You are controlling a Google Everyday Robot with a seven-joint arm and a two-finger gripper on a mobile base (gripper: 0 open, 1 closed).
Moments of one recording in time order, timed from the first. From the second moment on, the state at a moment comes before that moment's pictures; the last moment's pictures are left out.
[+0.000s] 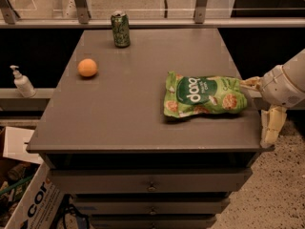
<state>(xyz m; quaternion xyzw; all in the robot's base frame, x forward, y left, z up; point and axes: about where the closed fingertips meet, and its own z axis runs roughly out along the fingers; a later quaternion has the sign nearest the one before) 0.521 -0.266 0.799 -0.70 0.67 0.10 0.22</state>
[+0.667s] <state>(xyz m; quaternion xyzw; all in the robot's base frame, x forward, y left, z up) 0.521 -0.266 0.799 -0.70 0.67 0.10 0.22</state>
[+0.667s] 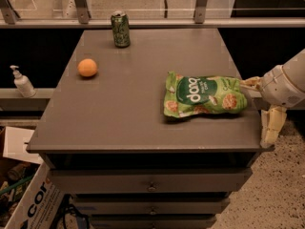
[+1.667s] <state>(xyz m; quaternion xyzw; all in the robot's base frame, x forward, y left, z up) 0.521 -0.266 0.799 -0.70 0.67 0.10 0.22</state>
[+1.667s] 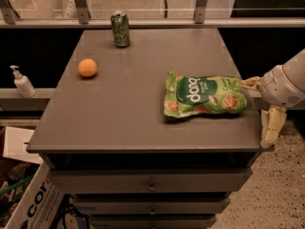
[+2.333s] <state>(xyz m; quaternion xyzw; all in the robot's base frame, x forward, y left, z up) 0.521 -0.266 0.799 -0.70 0.67 0.10 0.22</state>
